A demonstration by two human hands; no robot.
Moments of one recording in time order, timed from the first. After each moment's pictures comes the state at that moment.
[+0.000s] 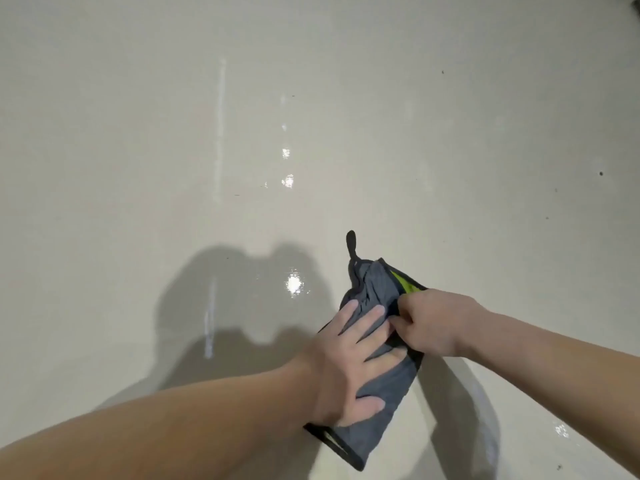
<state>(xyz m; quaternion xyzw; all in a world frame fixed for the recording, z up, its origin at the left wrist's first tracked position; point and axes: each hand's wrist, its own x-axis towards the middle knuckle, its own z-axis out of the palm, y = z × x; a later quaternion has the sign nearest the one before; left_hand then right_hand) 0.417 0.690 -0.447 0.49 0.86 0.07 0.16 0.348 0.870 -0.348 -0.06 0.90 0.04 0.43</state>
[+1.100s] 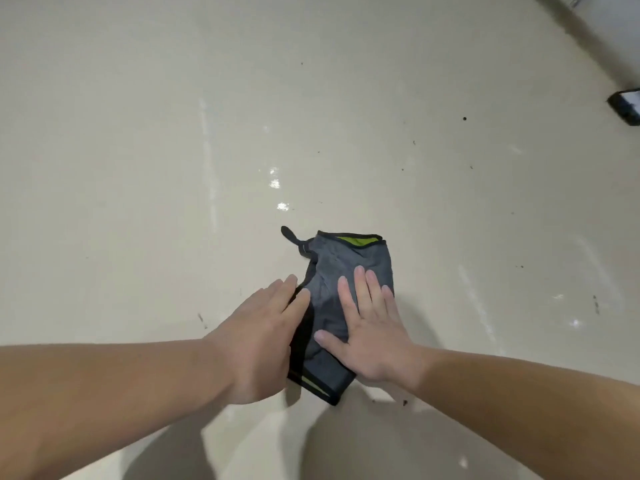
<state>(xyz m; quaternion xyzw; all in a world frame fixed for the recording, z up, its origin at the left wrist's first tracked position) 0.458 0.864 -0.327 0.34 0.91 0.02 0.23 0.484 1.070 -0.417 -0.05 0.94 -0.11 0.32</state>
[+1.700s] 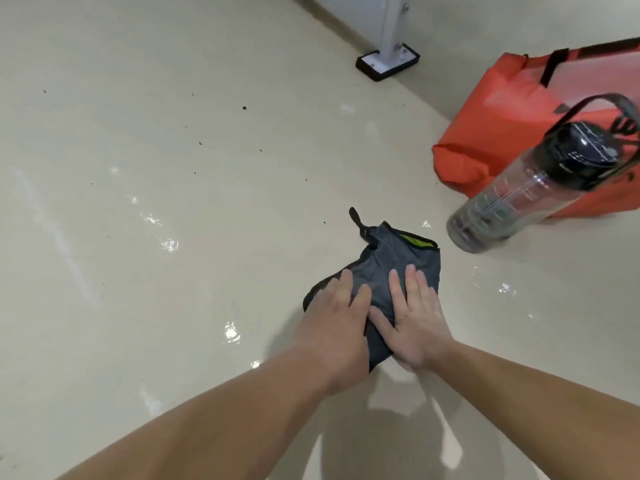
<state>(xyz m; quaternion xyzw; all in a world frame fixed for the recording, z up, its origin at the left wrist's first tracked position) 0.552 1.165 -0.353 0.49 0.83 0.10 0.27 0.656 1.325 -0.420 0.32 0.91 -0.14 0.21</state>
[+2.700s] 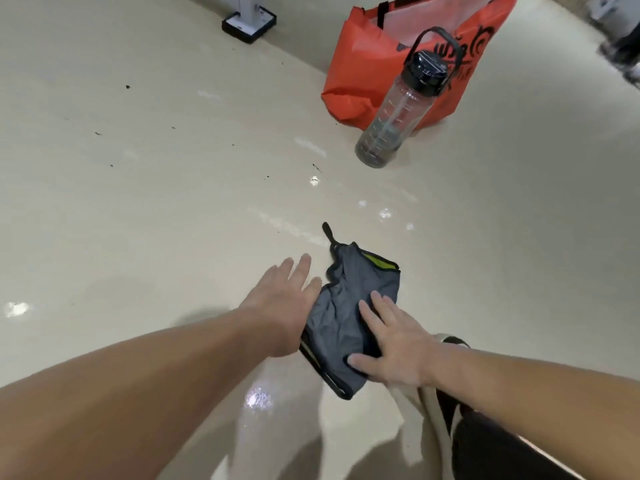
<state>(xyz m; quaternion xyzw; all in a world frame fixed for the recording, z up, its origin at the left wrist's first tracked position) 0.504 1.037 -0.364 0.74 0.64 -0.13 0.19 0.725 1.097 -0.343 0.43 0.80 -0.16 0.39</state>
